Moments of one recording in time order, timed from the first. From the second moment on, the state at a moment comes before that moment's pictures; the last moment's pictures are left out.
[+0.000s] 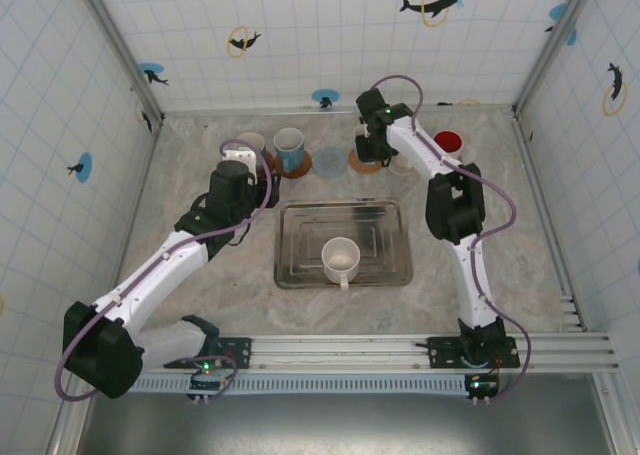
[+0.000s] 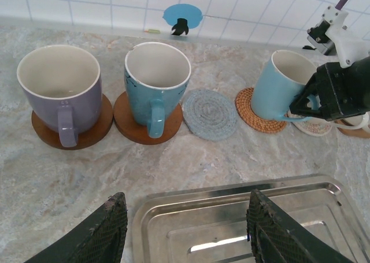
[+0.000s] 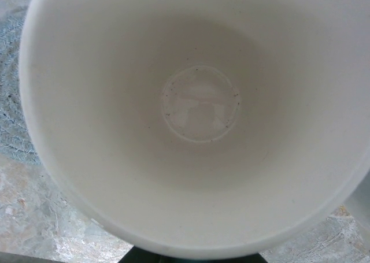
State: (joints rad) left arm -0.50 1.15 0.85 -0.20 -0.09 -0.34; right arm 0.44 2.37 2.18 -1.00 0.07 0.22
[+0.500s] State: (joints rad) left arm -0.50 1.15 0.85 -0.20 -0.09 -0.34; right arm 0.44 2.37 2.18 -1.00 0.07 0.22
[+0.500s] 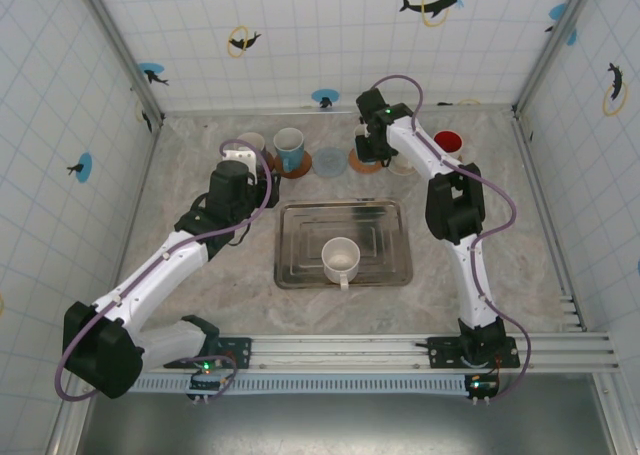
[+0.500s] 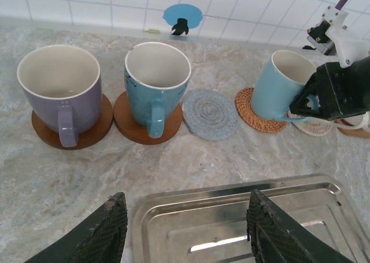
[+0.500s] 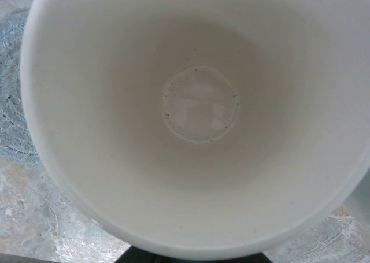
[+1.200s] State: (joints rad) left arm -0.50 1.12 0.85 -0.21 -0.09 -0.34; right arm 0.44 2.34 2.17 -1.00 0.06 0.22
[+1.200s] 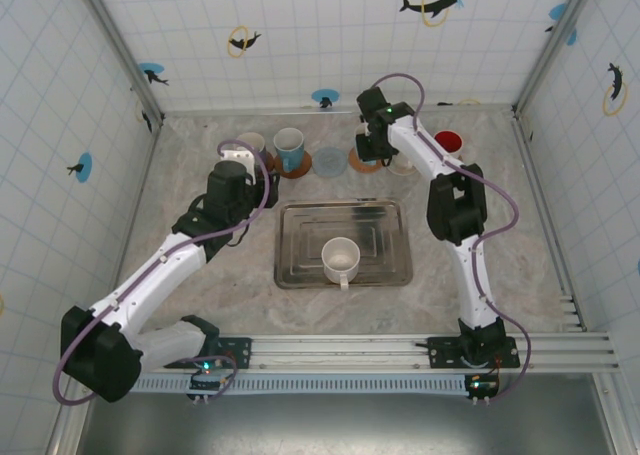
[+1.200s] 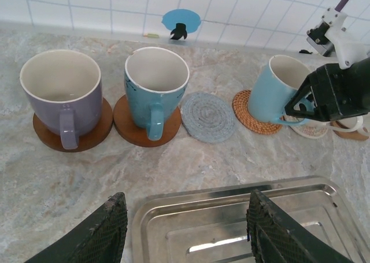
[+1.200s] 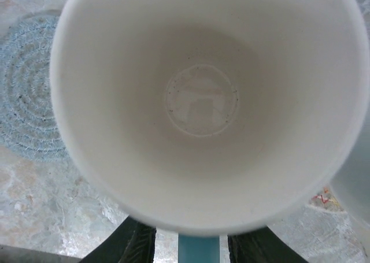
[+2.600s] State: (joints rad) left arm -0.93 1.20 1.11 -0.54 -0.20 -0.40; right arm 0.57 1.28 1.06 -0.22 0.44 0.50
